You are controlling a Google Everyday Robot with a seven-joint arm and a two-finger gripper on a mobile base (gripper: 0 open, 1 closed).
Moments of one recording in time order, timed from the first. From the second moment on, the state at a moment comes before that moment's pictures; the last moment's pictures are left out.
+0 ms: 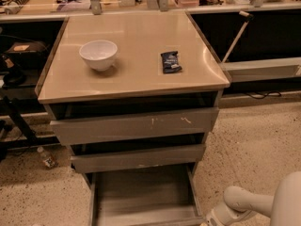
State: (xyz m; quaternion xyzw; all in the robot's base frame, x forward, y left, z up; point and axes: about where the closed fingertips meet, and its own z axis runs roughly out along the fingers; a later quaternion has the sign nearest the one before) arm 0.347 -0.217 0.210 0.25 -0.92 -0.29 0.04
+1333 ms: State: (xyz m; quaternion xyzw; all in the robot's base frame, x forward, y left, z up) arm 0.377 -0.224 0.201 0.19 -0.94 -0.30 -0.01
